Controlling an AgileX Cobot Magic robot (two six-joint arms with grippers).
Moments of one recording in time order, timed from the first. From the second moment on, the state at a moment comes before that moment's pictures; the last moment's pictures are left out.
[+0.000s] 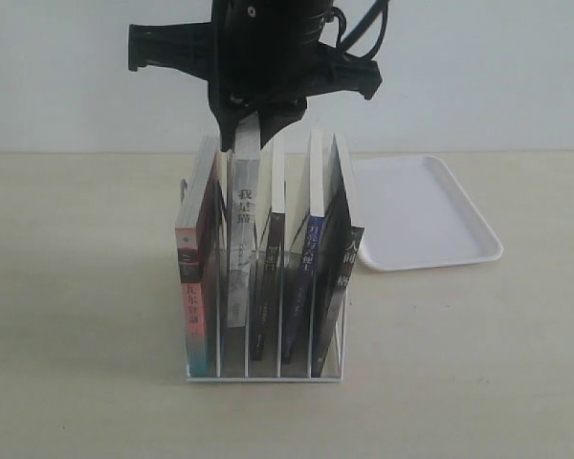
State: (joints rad) left arm -0.03 0.00 0.00 -0.05 0.30 0.00; right arm 0.81 1.87 -1.95 -0.02 1.26 0.58
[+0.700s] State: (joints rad) left arm -0.03 0.00 0.00 -0.05 0.30 0.00; right arm 0.81 1.96 -1.95 -0.04 1.22 0.59
